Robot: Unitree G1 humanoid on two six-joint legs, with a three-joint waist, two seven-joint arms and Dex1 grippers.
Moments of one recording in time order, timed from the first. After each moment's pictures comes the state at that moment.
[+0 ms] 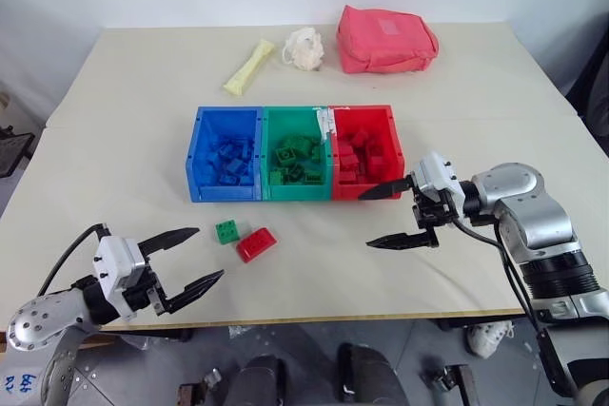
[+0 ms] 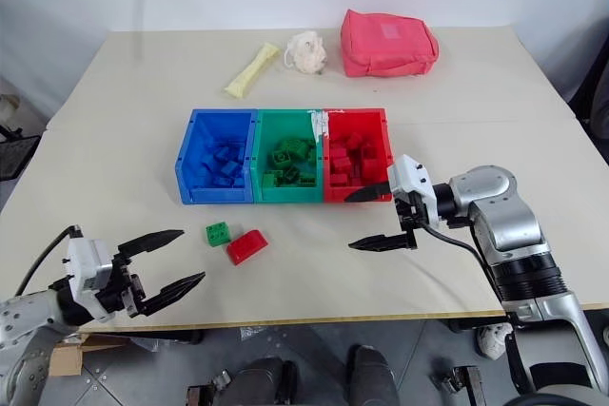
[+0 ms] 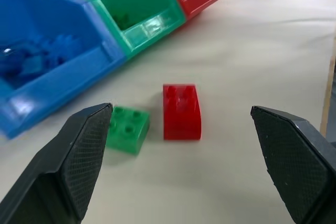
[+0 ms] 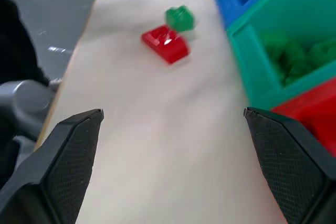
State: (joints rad) left arm 0.31 0.65 0.39 -0.36 -0.54 0.09 -0.93; right arm -0.63 -0.70 0.13 0.16 0.40 0.22 1.52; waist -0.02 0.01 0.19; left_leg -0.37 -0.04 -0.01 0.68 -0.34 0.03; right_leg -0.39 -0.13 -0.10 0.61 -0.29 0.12
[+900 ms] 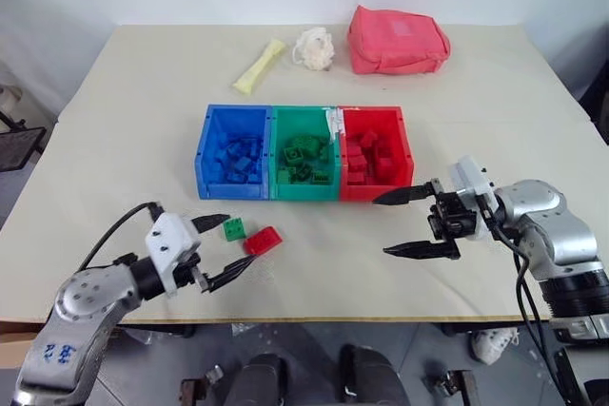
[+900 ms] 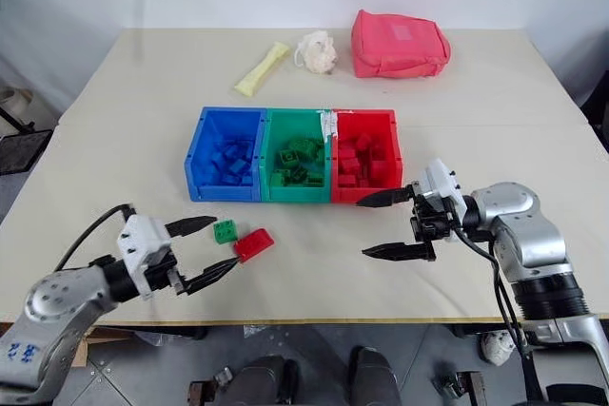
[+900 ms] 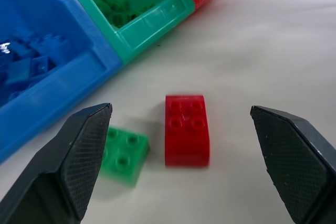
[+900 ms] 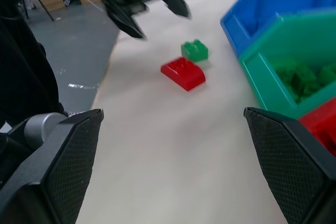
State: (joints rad) left arm 0.06 0.69 0.14 -0.50 -0.39 0.39 -0.72; right arm -0.48 -0.75 0.04 0.07 0.61 0.25 1.52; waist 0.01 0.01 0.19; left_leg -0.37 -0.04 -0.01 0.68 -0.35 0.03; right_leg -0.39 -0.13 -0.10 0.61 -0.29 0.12
